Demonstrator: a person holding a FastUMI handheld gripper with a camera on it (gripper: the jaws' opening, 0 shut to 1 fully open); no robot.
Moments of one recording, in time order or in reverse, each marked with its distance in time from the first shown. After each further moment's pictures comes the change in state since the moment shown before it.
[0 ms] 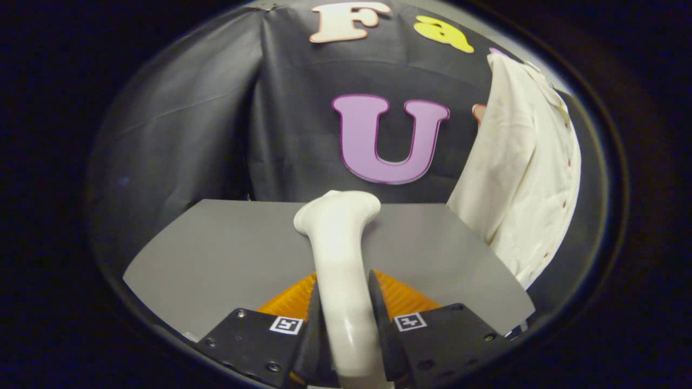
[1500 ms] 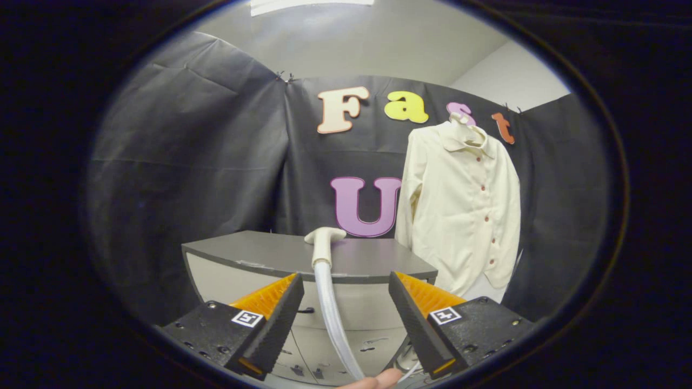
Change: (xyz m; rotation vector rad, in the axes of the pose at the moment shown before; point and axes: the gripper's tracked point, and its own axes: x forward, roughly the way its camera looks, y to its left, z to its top) arm -0.204 -0.068 -0.042 0.132 -0.445 0.049
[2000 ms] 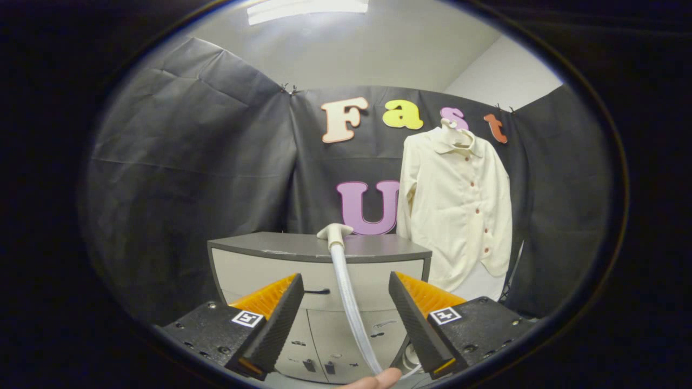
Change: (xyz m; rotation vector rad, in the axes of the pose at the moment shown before) arm -0.084 0.012 -0.022 0.011 -0.046 0.017
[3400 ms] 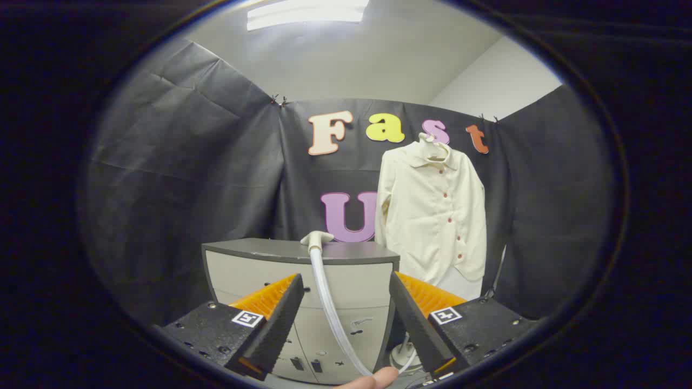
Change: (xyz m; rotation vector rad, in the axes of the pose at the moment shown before) arm -0.059 -0.027 0.015 0.006 -0.072 -0.054
